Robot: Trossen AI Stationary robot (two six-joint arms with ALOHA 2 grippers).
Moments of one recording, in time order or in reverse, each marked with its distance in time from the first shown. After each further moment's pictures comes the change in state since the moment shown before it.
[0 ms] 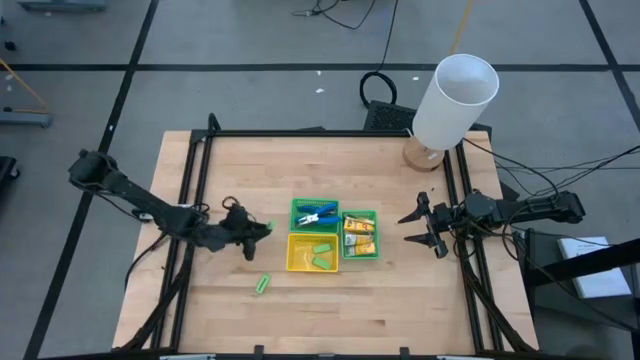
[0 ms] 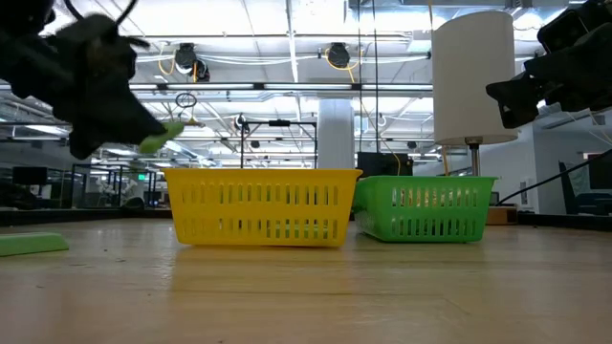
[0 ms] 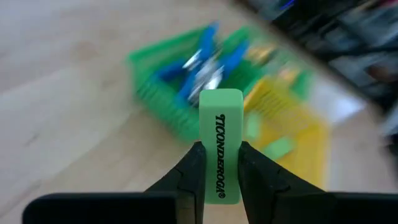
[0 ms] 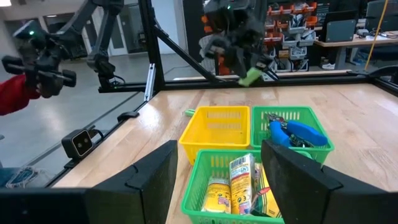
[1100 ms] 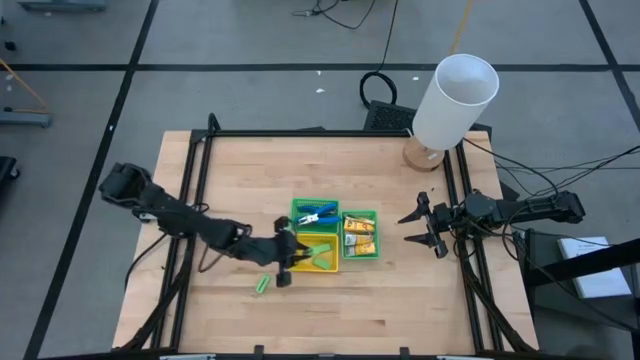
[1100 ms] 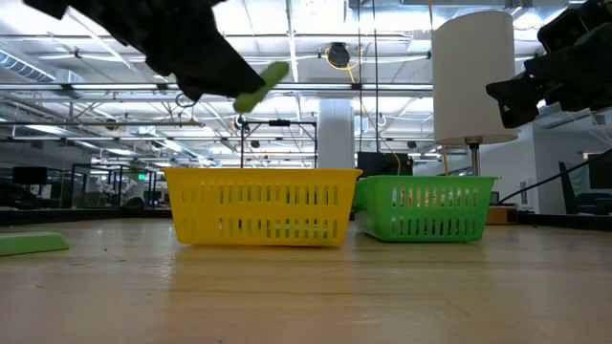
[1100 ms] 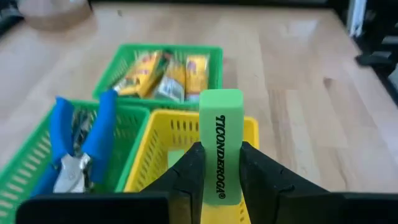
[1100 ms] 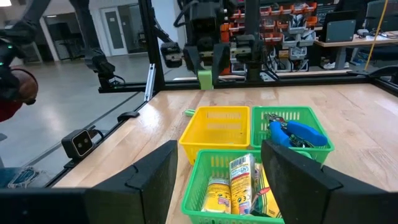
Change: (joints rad) left arm 0.057 0.501 0.477 0.060 0.234 0.641; right arm 0.000 0.000 0.000 0.001 0.000 0.000
